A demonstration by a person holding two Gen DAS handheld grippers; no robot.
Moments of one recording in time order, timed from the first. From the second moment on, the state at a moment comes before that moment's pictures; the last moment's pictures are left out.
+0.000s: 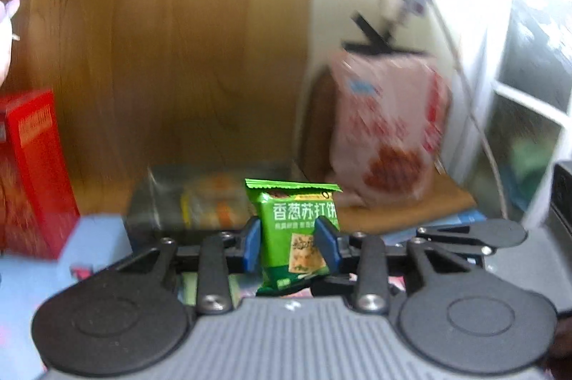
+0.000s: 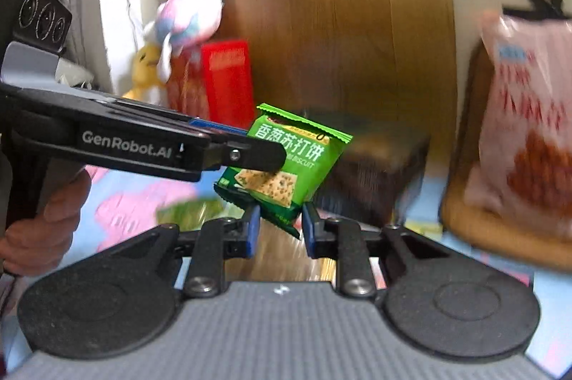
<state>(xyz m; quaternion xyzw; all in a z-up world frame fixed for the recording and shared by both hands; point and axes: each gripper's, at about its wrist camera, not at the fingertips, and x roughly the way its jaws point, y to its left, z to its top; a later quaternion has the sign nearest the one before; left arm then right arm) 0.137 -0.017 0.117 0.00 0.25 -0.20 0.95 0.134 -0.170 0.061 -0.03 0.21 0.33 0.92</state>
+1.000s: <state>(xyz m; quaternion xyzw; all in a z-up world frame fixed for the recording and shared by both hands) 0.178 0.096 0.045 -0.13 0.39 -0.15 0.90 0.221 -0.127 0.032 0.08 0.42 0.30 0.85</state>
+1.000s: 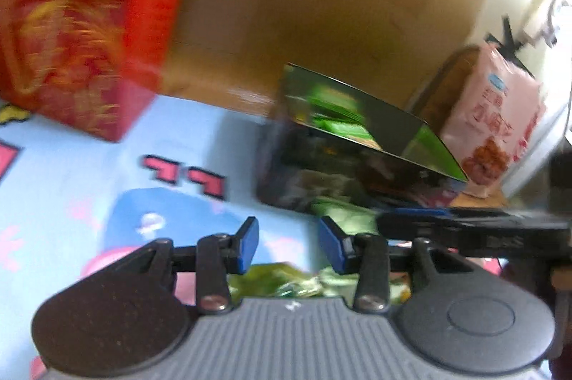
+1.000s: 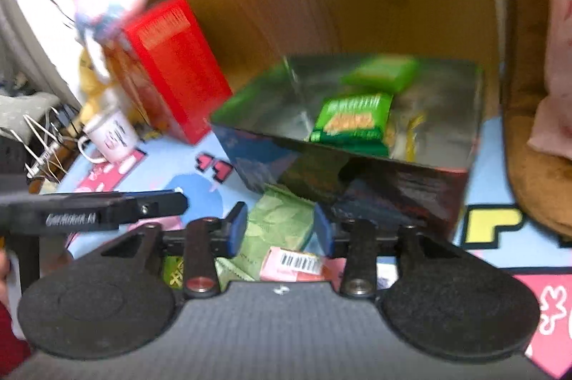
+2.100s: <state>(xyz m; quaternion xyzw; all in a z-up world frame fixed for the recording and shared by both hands) 0.150 0.083 0.075 -0.19 0.37 -0.23 0.88 0.135 -0.101 0.047 -0.09 0.24 0.37 0.89</state>
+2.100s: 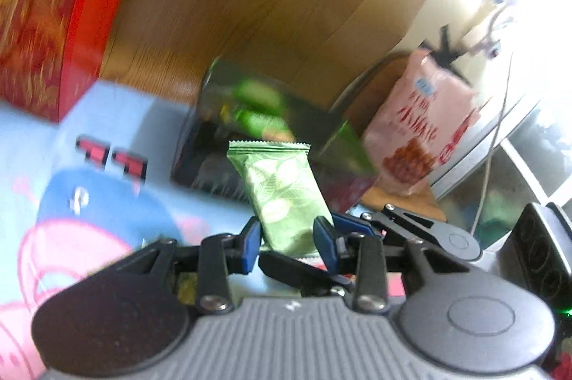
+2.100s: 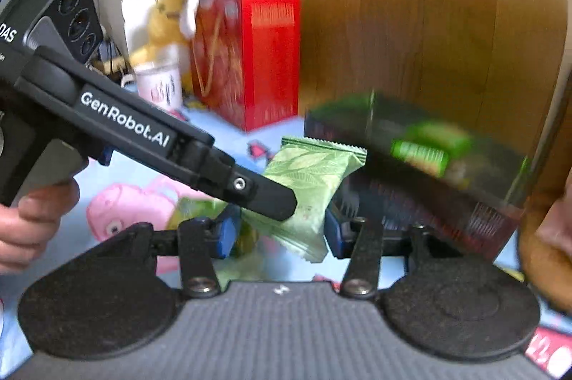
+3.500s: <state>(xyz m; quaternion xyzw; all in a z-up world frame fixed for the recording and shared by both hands) 0.097 0.158 -0.010 -0.32 0.38 -0.09 0.86 0.188 -0.064 0.008 0.10 0.42 0.38 0.82</state>
